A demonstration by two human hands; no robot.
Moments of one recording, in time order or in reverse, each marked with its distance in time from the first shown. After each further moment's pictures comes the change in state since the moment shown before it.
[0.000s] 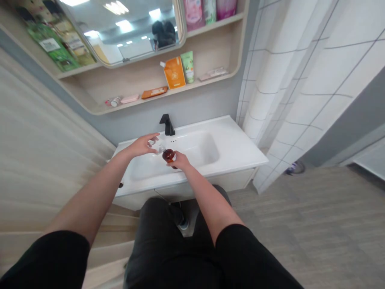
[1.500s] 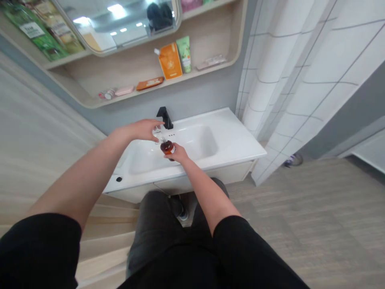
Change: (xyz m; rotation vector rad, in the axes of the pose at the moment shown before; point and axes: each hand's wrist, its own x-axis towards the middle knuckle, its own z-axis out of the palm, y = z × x) left_hand 0.041 0.101 -0.026 0.696 -0.393 0.081; right_hand -0.003 -0.005 -0.002 0.117 0.087 -0.028
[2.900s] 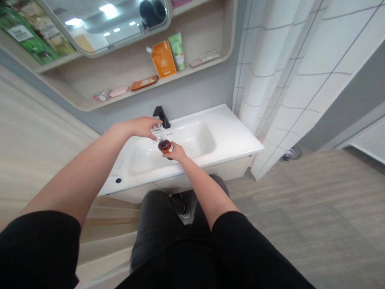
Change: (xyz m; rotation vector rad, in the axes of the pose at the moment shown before) left_hand 0.014 0.008 -0.016 0.047 -0.129 -0.008; right_hand 0.000 0.000 0.000 0.003 0.001 0.001
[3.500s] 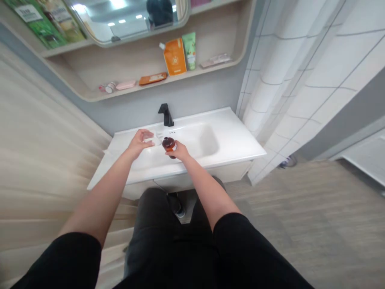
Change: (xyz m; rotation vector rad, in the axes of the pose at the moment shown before) left_hand -0.036 -0.028 0.177 -1.302 0.788 -0.141; right_hand 0.003 0.007 0.002 0.029 0.004 0.008
